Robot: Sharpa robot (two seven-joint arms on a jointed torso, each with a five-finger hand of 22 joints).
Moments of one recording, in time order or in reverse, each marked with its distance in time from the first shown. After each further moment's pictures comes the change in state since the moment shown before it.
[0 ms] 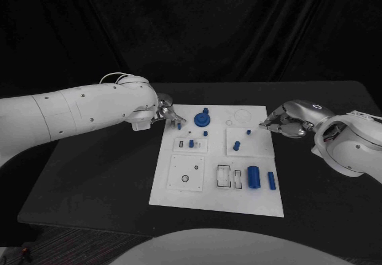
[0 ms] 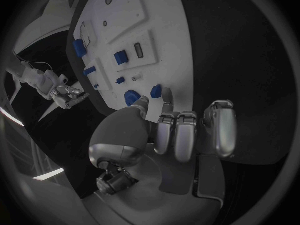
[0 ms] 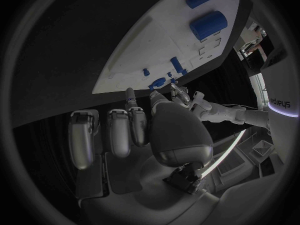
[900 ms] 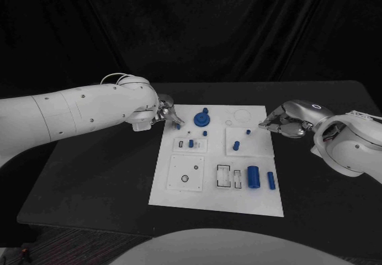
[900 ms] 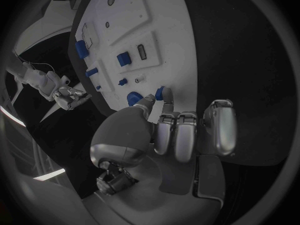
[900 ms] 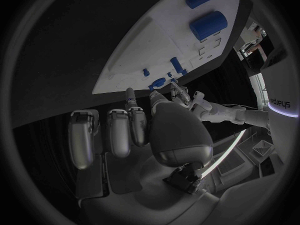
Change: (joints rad) left arm -0.001 0.001 0.000 0.006 0.000 0.006 0.013; left_hand 0.066 0.005 0.079 -0.084 0.111 0.000 0.000 -0.026 -0.029 0.000 0.000 0.000 0.000 0.000 0.000 0.000 0.000 0.000 -0.004 0.004 -0.014 0.000; right arm -0.001 0.001 0.000 -0.001 0.000 0.000 0.000; right_hand 0.004 0.004 0.000 0.000 0.000 0.000 0.000 0.000 0.000 0.000 0.000 -0.003 0.001 0.000 0.000 0.000 0.000 0.000 0.000 0.000 -0.005 0.000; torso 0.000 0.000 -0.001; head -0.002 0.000
